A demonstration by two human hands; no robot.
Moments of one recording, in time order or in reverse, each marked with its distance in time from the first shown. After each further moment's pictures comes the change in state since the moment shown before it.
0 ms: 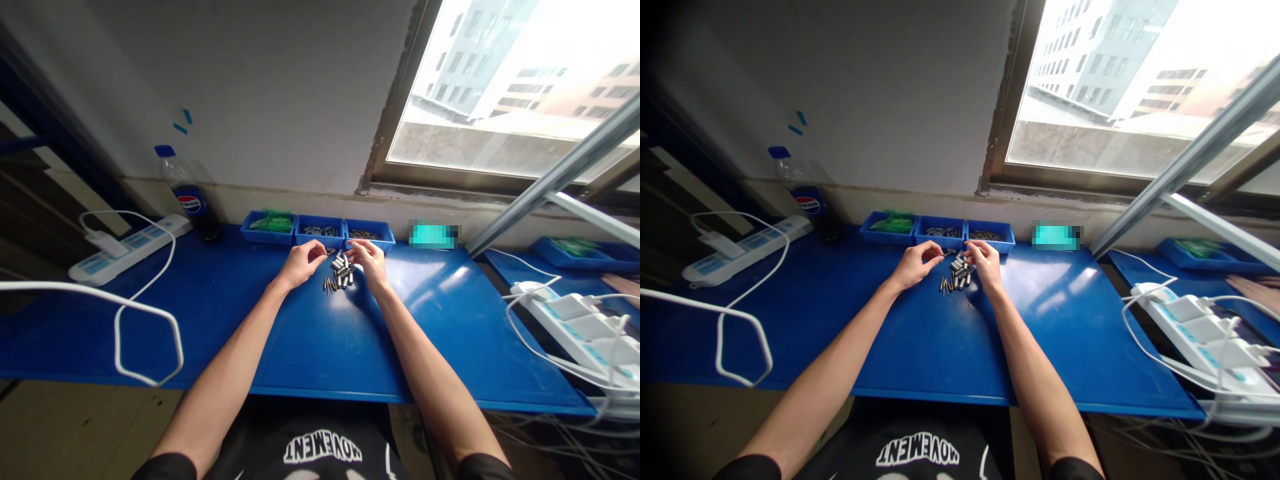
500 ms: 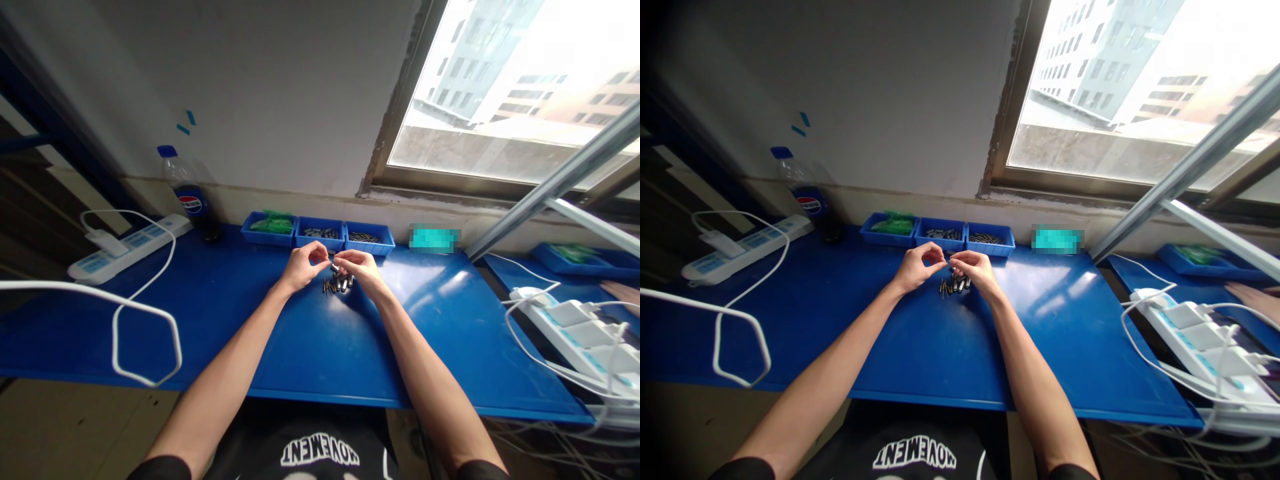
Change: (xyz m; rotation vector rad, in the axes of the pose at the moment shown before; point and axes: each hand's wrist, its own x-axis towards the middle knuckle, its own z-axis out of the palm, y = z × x) left_hand -0.003 0.010 0.005 -0.102 0.043 0.034; right_hand -0.007 -0.002 0.005 -0.051 -0.269 0.078
